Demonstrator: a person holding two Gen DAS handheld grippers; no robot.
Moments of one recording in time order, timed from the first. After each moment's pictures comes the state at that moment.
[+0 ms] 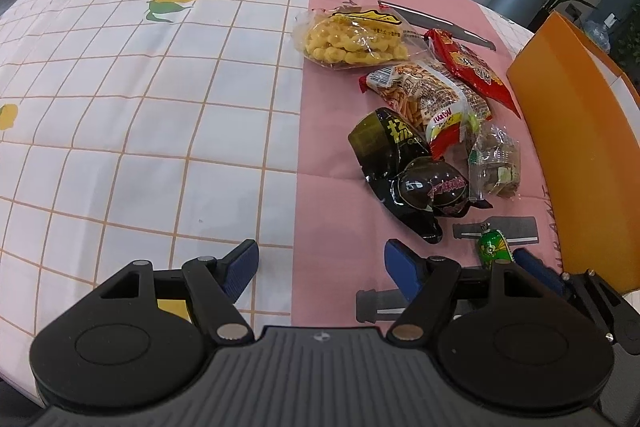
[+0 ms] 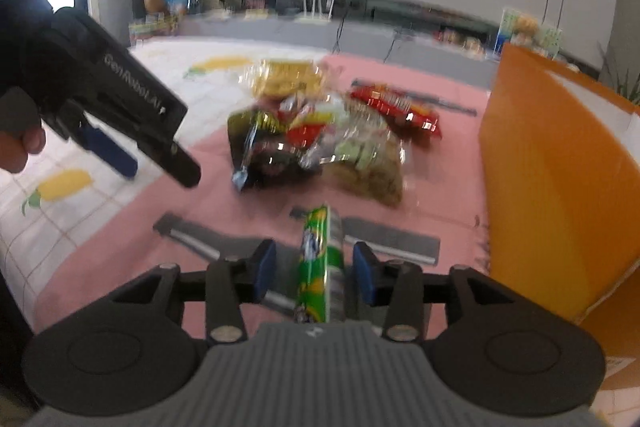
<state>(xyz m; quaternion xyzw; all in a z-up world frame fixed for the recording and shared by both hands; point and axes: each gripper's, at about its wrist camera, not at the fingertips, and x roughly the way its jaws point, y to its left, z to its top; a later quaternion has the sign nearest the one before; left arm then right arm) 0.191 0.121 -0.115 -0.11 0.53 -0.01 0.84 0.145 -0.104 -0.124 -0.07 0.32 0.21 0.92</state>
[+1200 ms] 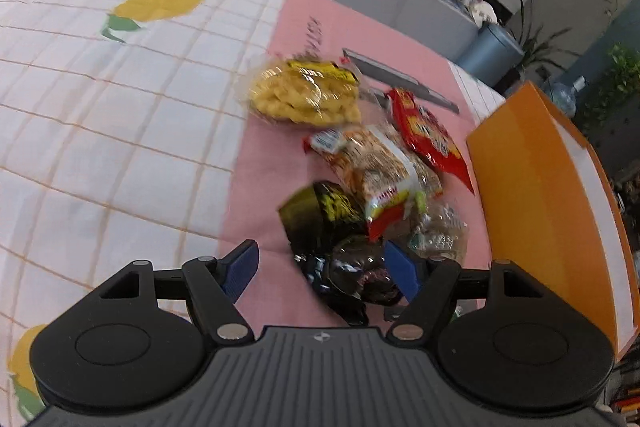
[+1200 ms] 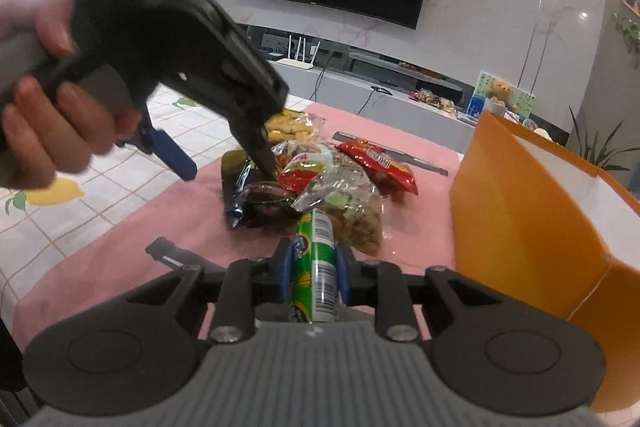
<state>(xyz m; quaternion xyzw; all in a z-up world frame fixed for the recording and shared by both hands) 0.222 0.107 -0.117 -0.21 0.47 -0.06 0.86 0.115 -0.082 -0.112 -0.13 0.24 0.18 0.94</state>
